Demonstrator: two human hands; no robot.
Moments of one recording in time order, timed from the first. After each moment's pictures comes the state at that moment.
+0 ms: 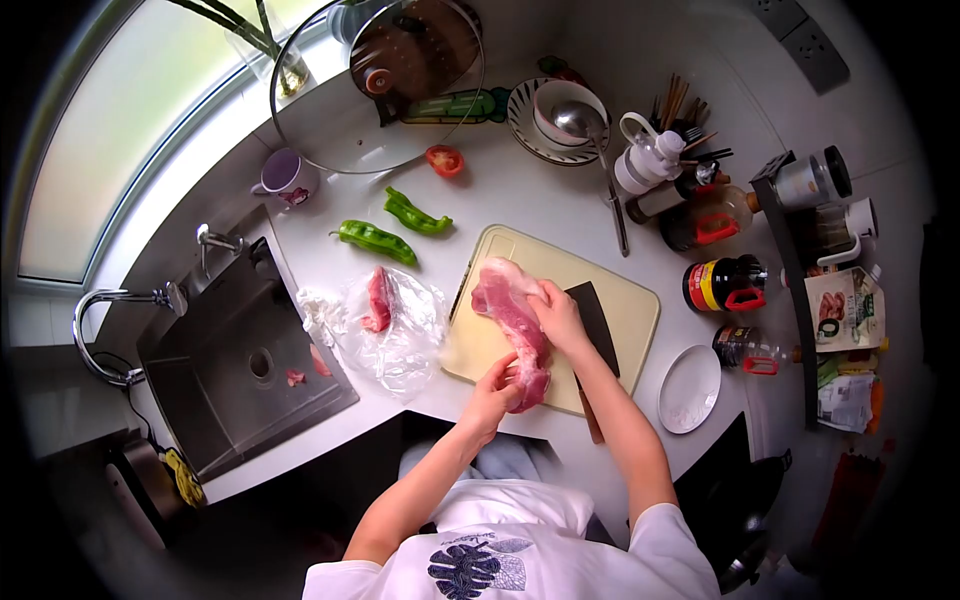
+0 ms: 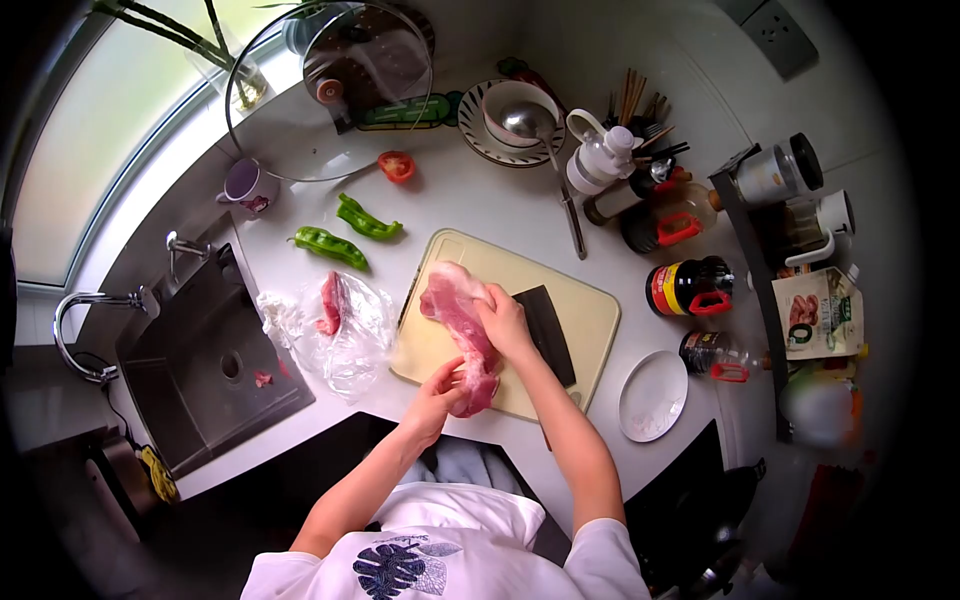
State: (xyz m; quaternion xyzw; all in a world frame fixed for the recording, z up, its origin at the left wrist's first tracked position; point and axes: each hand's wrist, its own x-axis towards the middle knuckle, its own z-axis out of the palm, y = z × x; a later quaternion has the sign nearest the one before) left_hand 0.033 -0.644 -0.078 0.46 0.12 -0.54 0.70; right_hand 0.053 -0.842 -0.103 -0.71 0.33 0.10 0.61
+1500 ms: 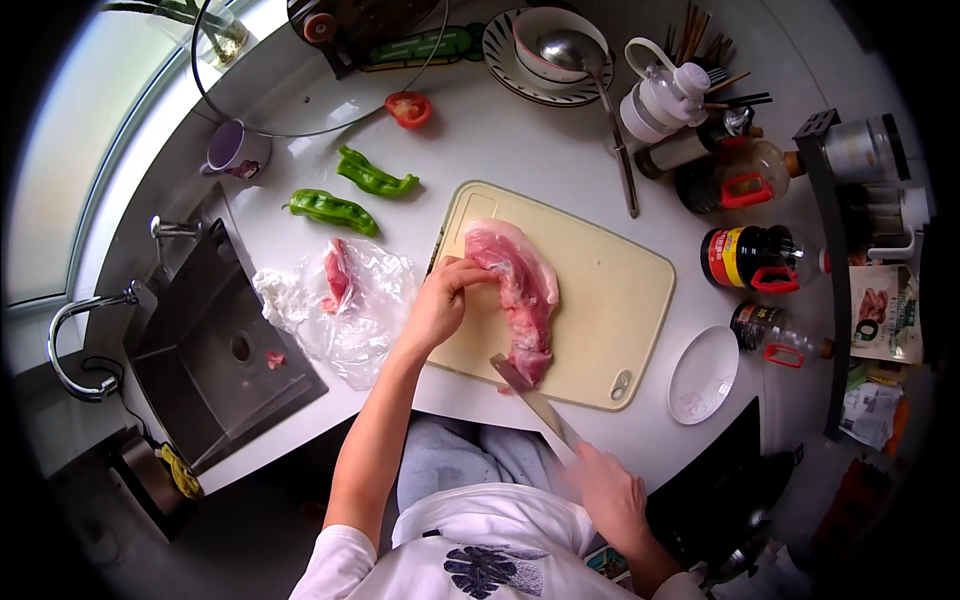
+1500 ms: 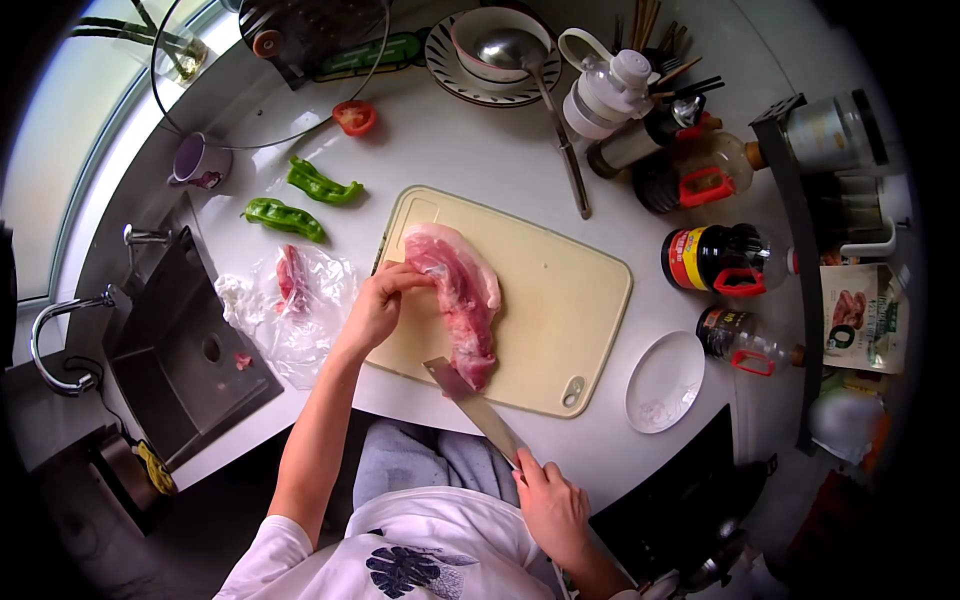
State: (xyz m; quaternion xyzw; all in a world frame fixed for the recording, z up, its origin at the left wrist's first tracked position) left_hand 0.152 -0.676 -0.103 0.76 -0.33 -0.27 0.49; right_hand -0.154 -0.771 0.054 -0.89 0.31 0.23 0.25
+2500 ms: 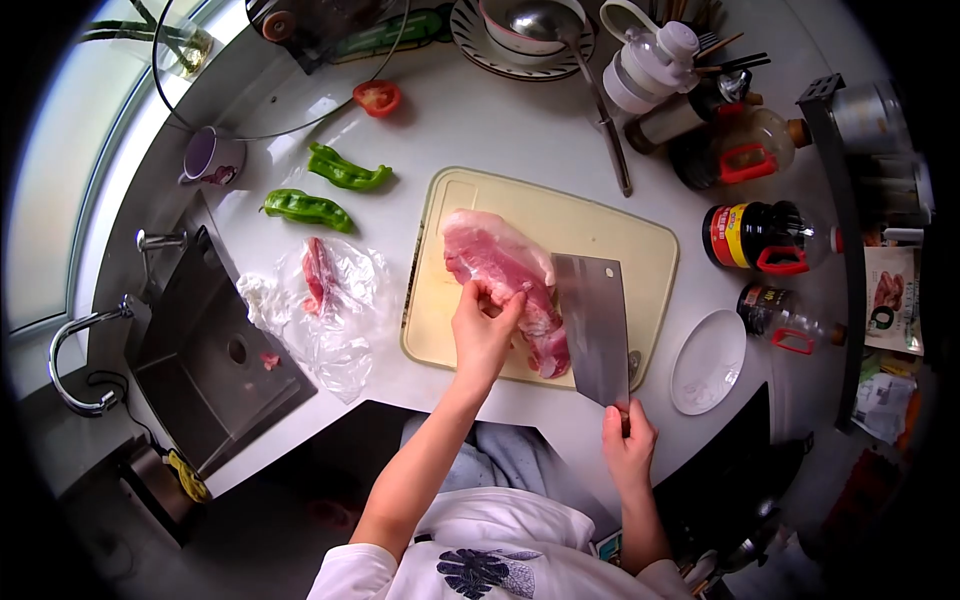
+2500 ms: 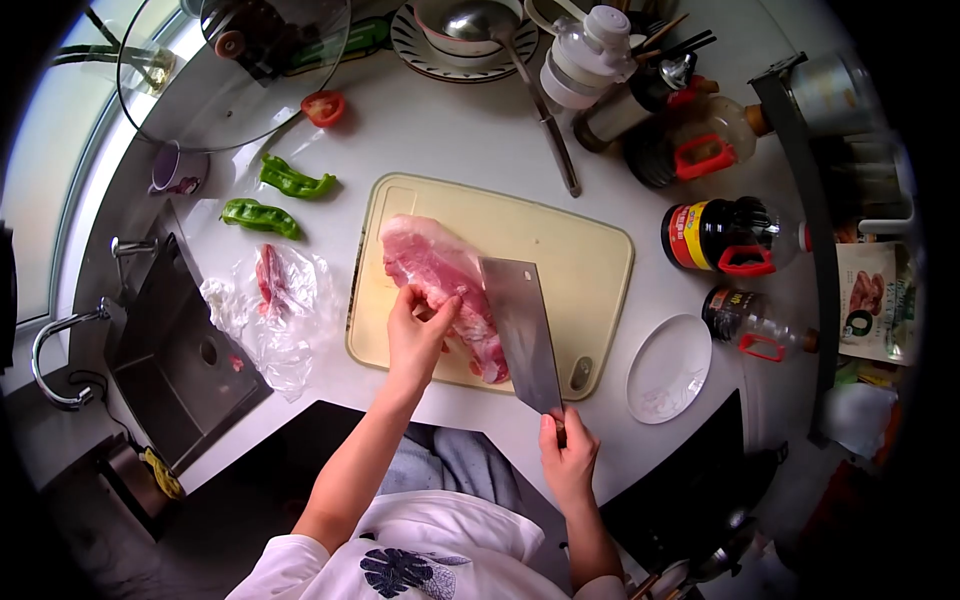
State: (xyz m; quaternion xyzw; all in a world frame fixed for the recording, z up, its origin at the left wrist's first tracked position) left_hand 0.058 -0.728 -0.099 0.72 0.07 -0.33 0.61; right_hand -0.159 -0.809 -0.016 -0.78 0.42 -0.06 0.46
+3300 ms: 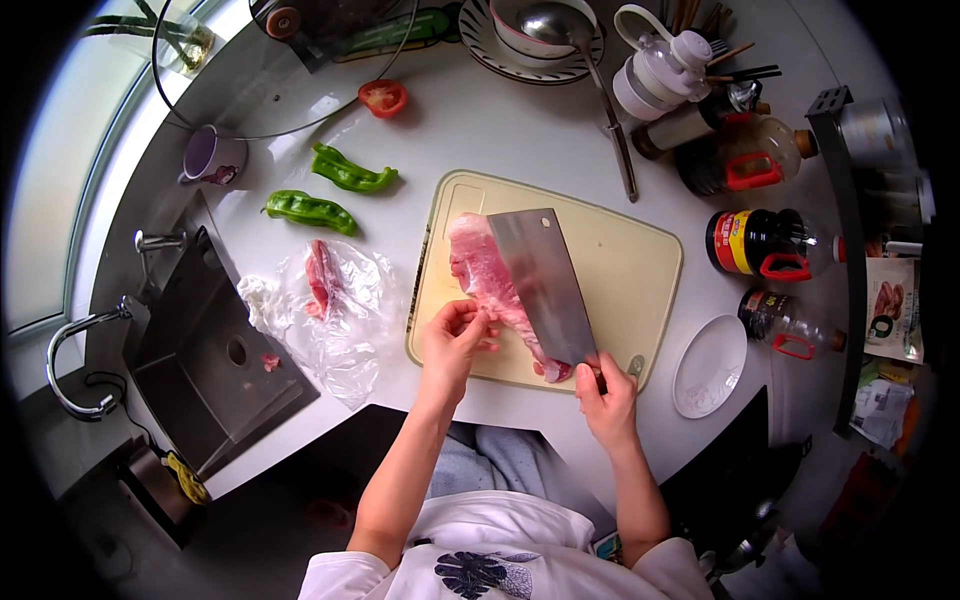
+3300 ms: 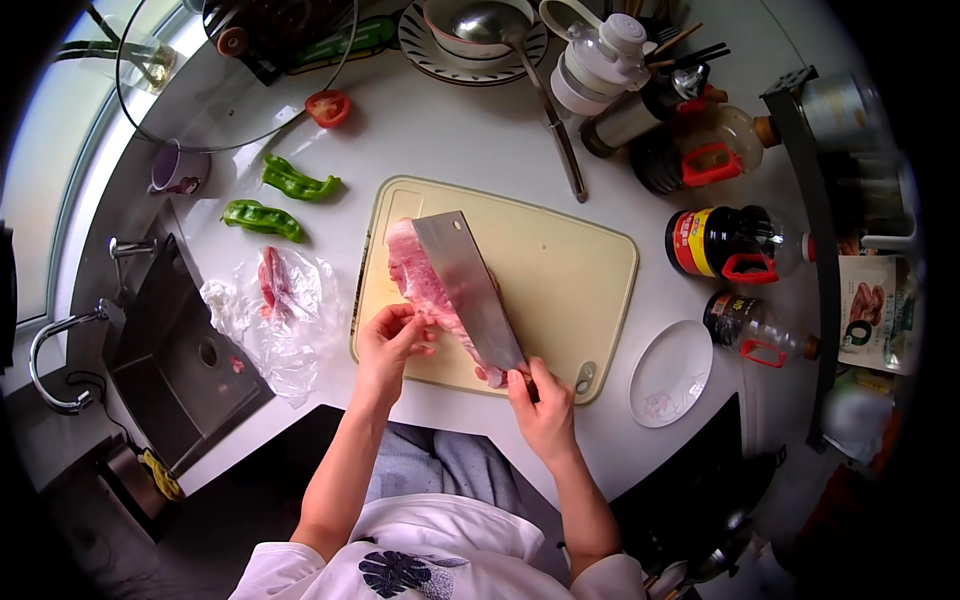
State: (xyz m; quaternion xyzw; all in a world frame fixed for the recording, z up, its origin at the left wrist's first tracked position) left_hand 0.074 -0.681 -0.103 0.58 0.13 -0.42 0.69; right_hand -0.089 -0.822 -0.040 -0.77 0.36 -0.05 0.53
